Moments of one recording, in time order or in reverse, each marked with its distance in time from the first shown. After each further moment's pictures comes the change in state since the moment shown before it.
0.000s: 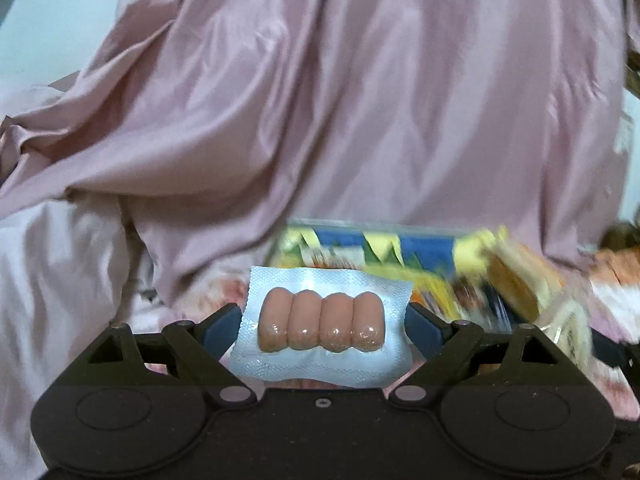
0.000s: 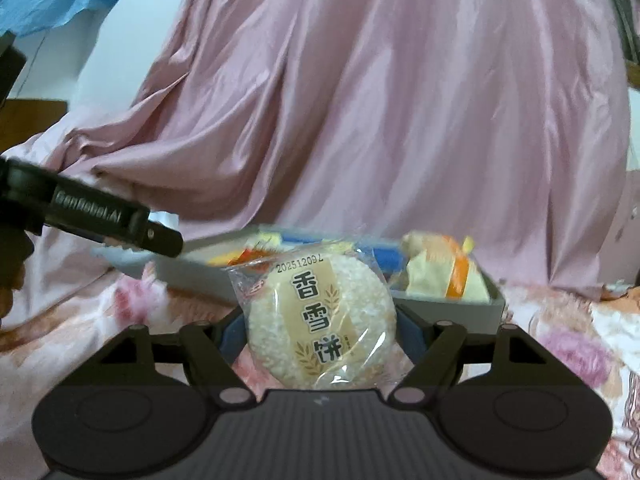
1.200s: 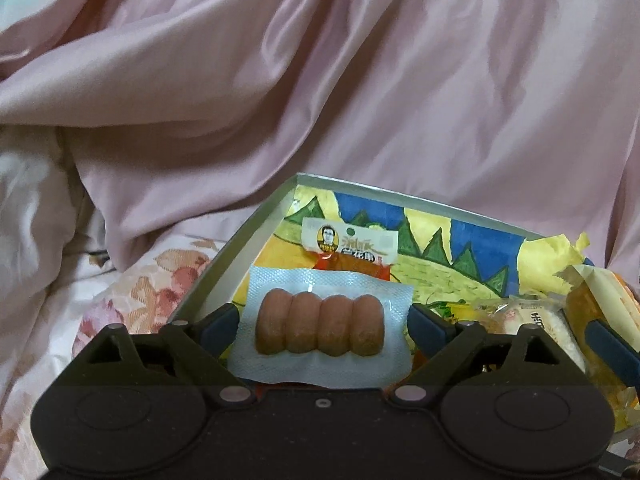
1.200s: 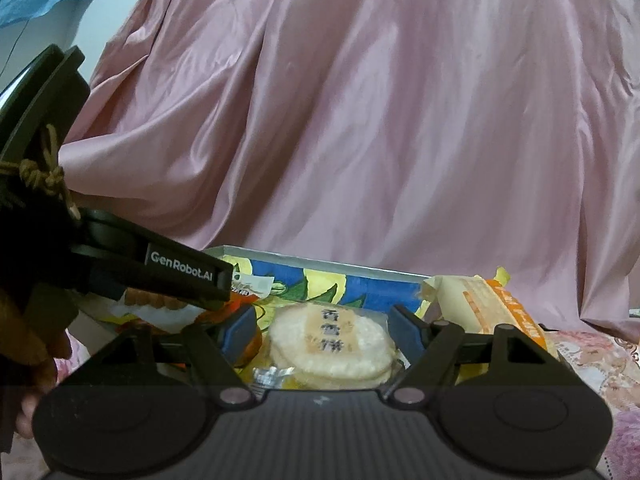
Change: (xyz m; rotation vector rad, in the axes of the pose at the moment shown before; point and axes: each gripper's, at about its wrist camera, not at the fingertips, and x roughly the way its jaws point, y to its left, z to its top) left arm 0.134 -0.014 0.004 -0.142 0.174 0.112; right arm 0.121 -0.008 0.027 -0.017 0.006 -0.006
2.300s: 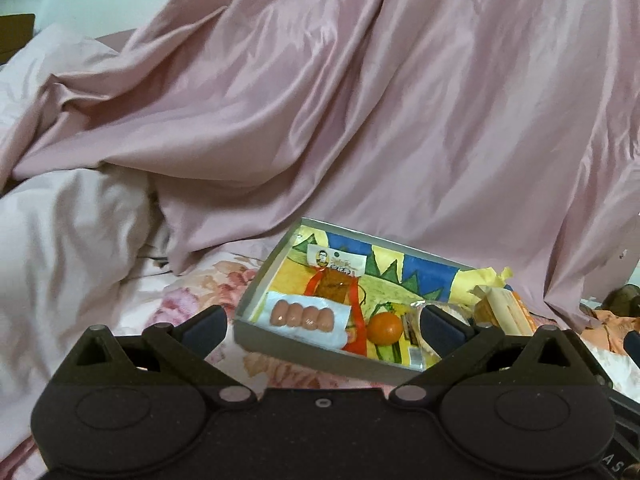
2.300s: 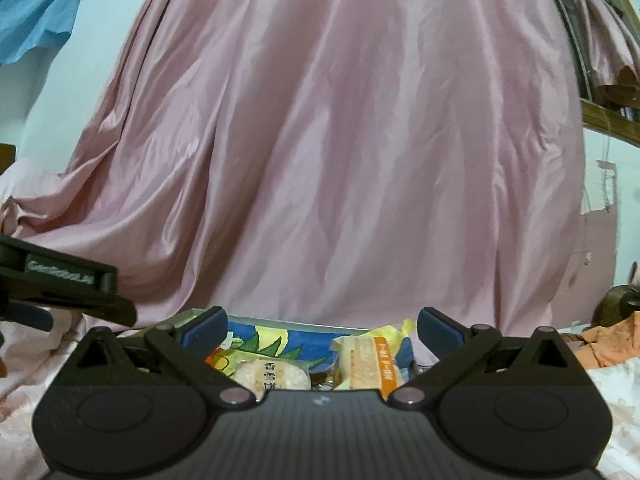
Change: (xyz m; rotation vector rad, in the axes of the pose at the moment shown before) left arm -0.161 0.027 -0.014 -0.060 -0.109 -0.062; right arm -0.124 -0.022 0.039 0.063 -0.120 -0.155
